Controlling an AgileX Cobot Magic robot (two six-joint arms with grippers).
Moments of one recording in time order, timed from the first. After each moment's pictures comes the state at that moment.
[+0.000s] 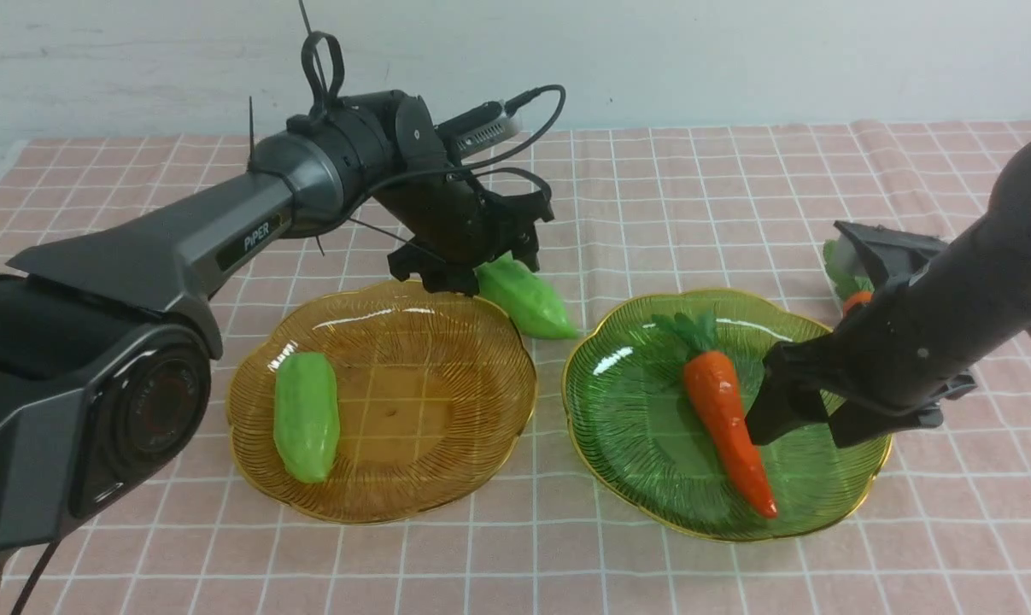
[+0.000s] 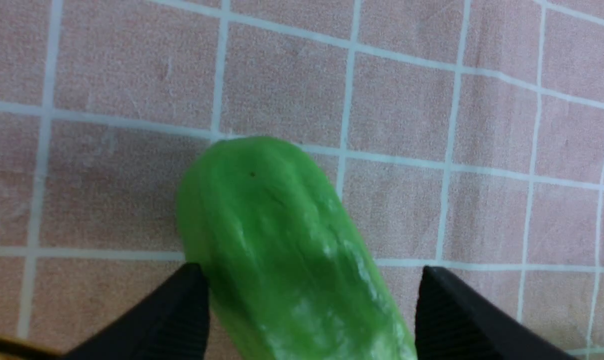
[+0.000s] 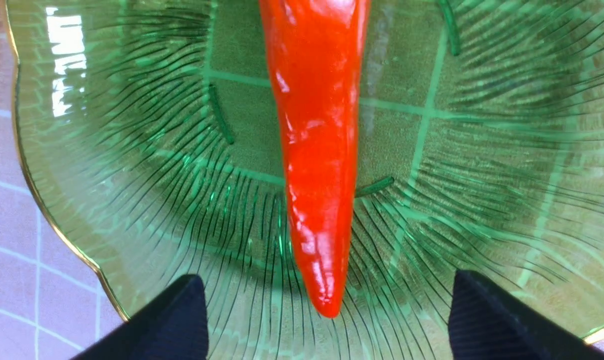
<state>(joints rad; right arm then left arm) 0.19 1.73 -1.13 0.44 0.97 -0.19 -0.34 2.37 -2.04 -0.32 0.78 -0.38</state>
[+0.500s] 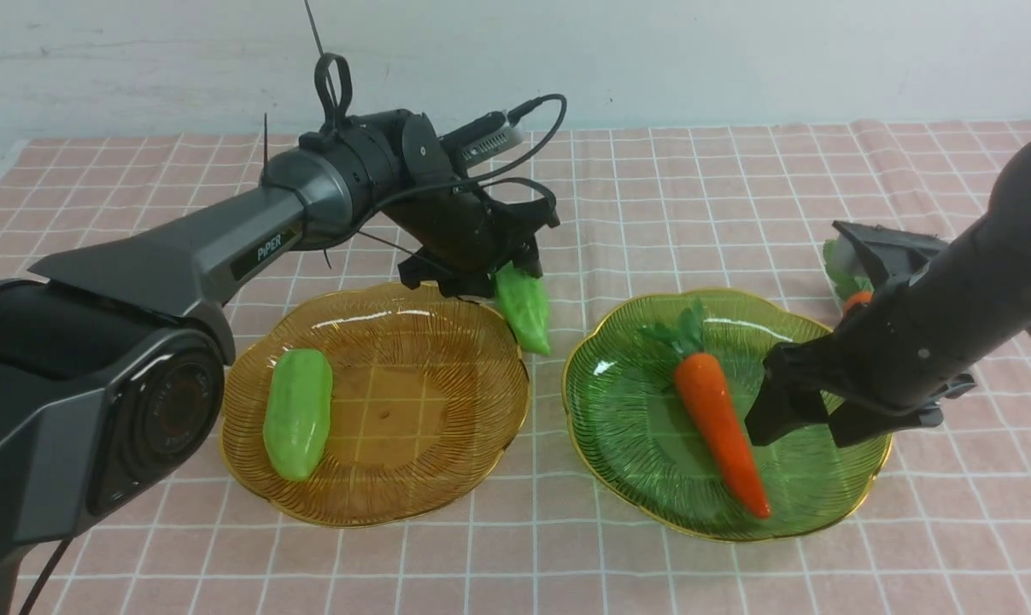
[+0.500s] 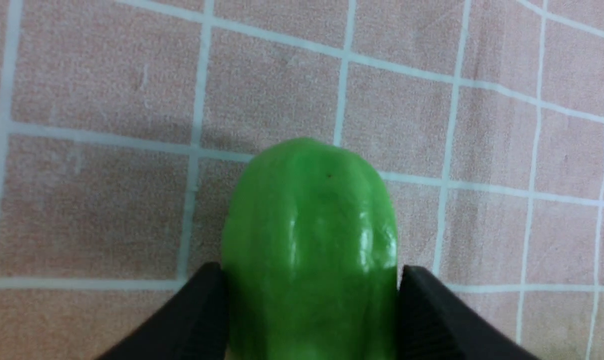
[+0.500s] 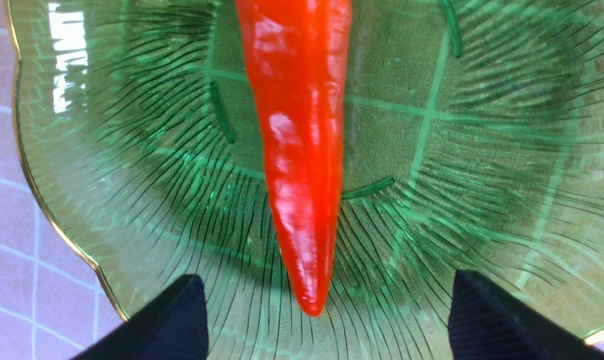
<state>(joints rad) 0.19 1.73 -1.13 0.44 0.97 -0.20 -0.34 2.40 -2.05 -0.36 0.73 -0.36</state>
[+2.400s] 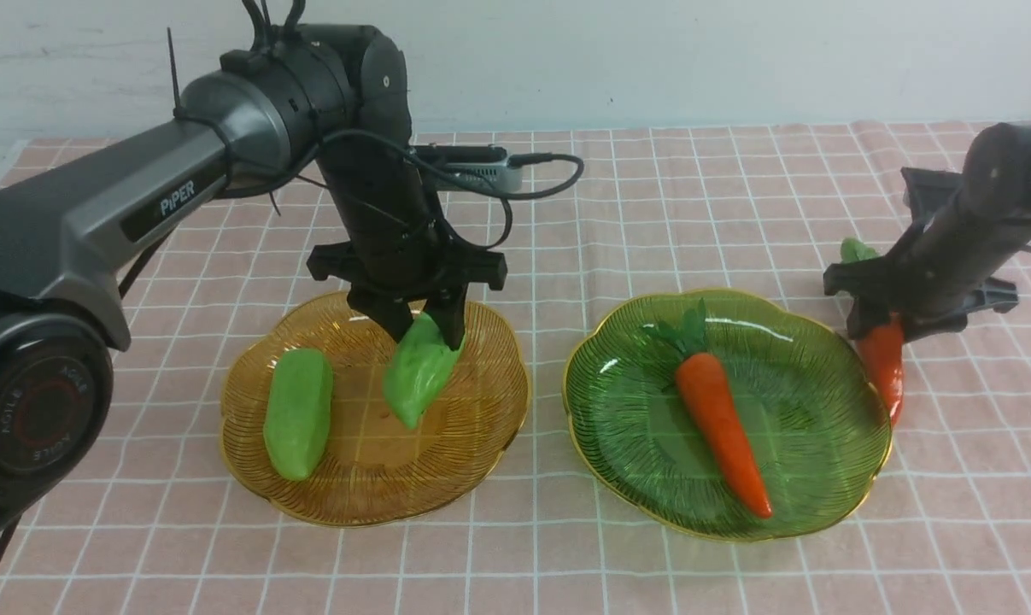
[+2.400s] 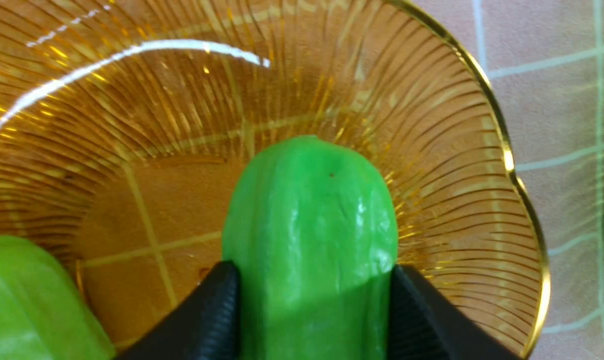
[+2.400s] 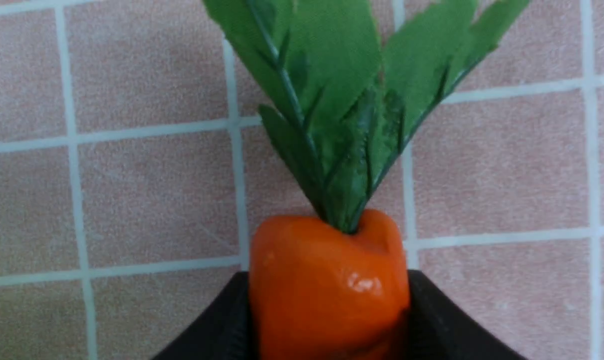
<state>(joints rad) 0.02 2.15 -1.55 0.05 0.80 0.12 -0.35 2.17 -1.91 -0.15 1.24 -0.14</state>
